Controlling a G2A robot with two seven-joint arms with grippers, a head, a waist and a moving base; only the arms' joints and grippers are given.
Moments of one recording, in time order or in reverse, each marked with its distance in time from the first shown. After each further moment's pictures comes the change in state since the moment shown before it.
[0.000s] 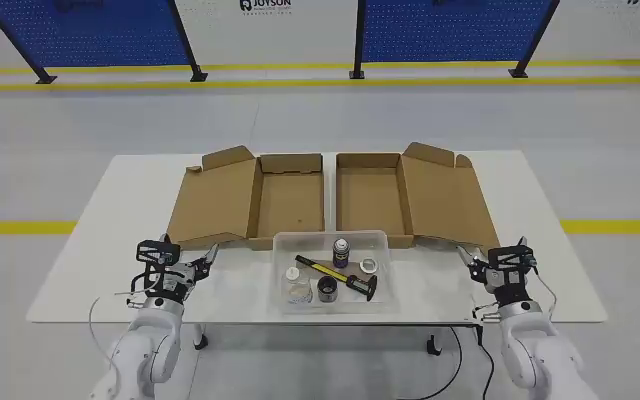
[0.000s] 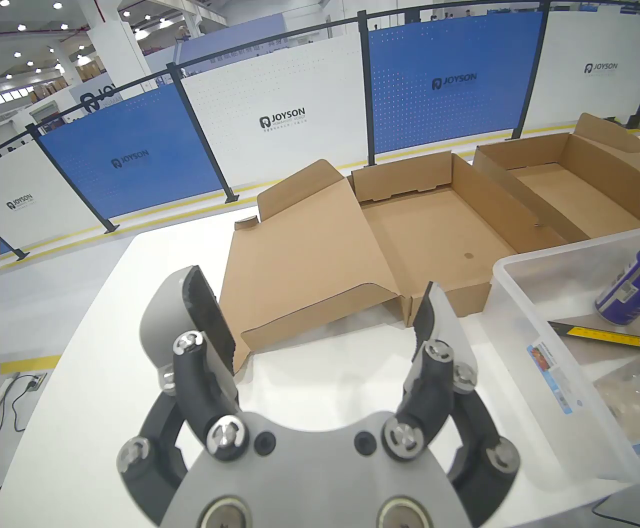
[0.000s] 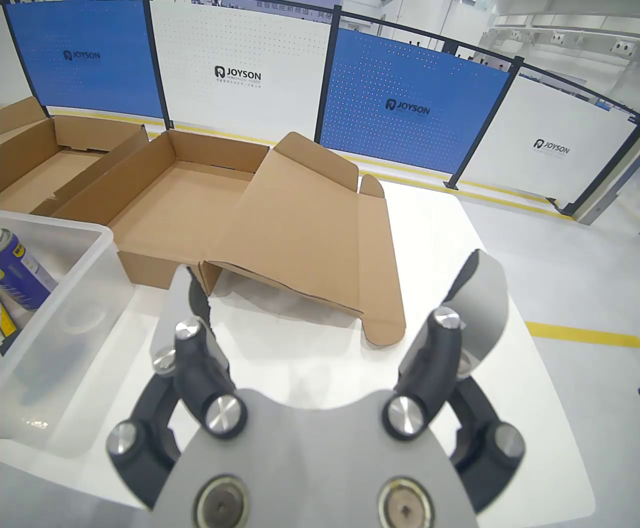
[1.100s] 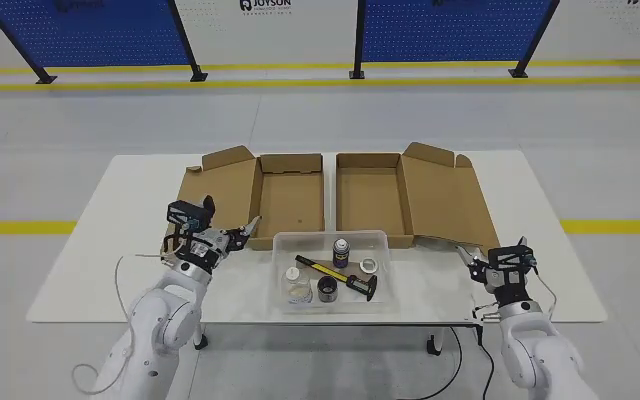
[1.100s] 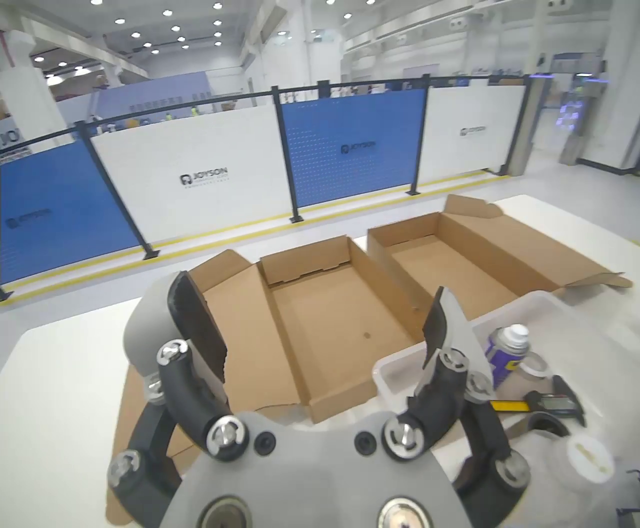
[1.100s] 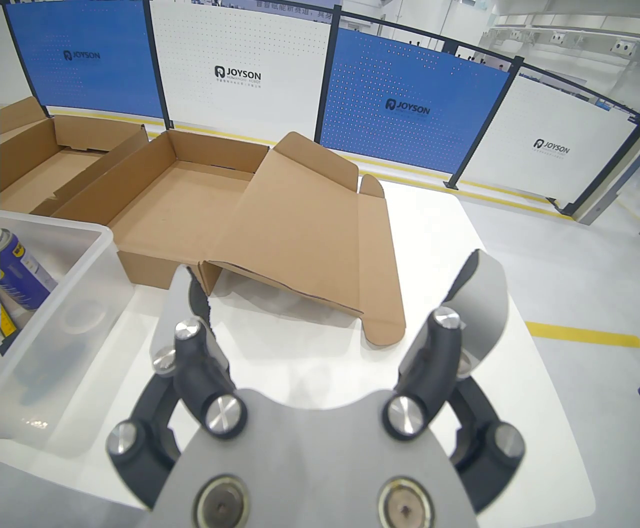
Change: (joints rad) left arm -0.220 -0.016 0.118 -0.017 -0.126 -0.244 -0.036; right arm 0.000 0.000 0.000 0.000 0.000 0.000 0.000
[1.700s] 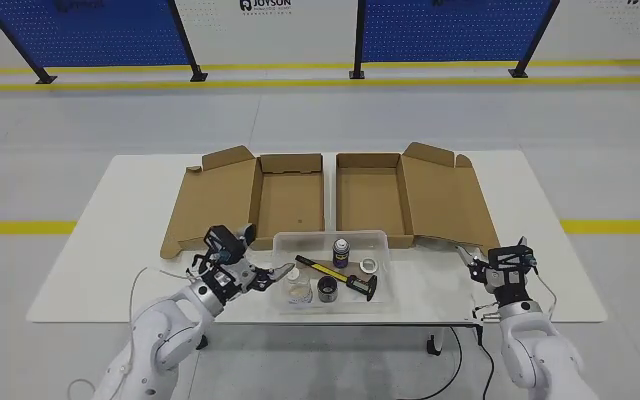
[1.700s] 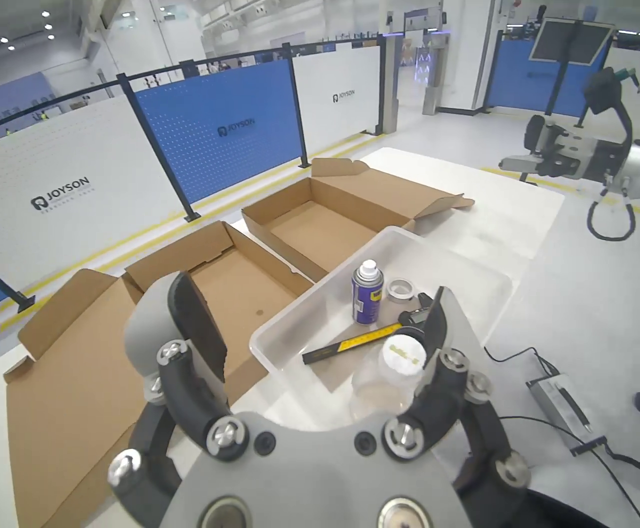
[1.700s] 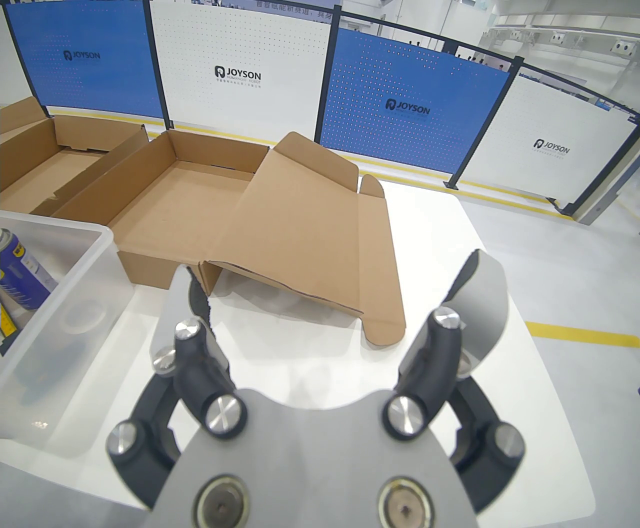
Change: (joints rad) left arm 0.090 0.022 0.014 -0.068 -0.003 -0.314 -0.077; right arm 0.000 0.000 0.000 0.000 0.000 0.000 0.000
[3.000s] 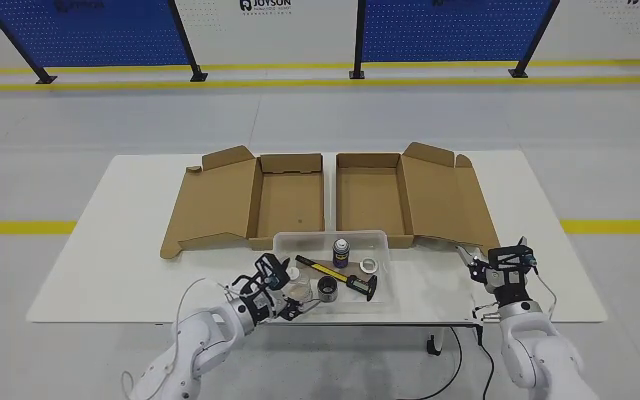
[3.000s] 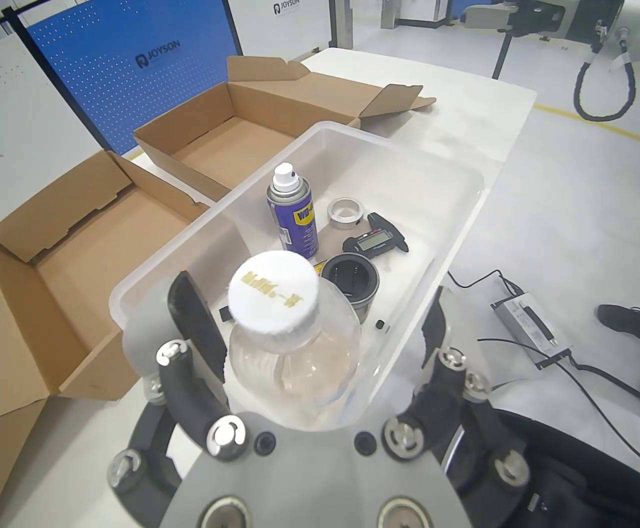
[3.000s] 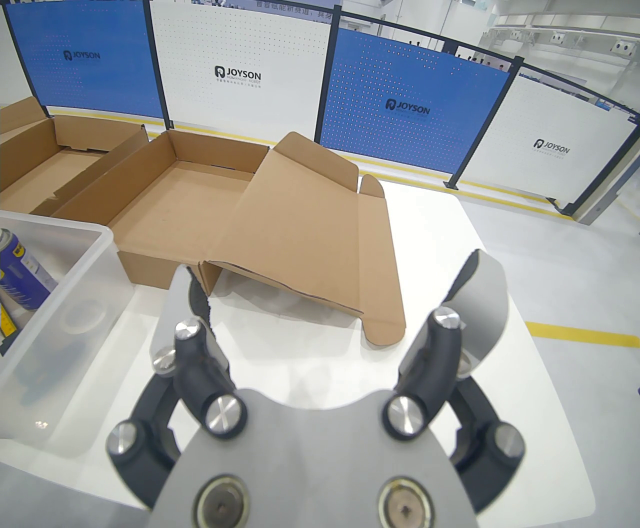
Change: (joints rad) left arm -0.052 -0.001 0.203 0.149 0.136 -0.002 -0.016; right arm 0.000 0.000 0.000 0.000 0.000 0.000 0.000
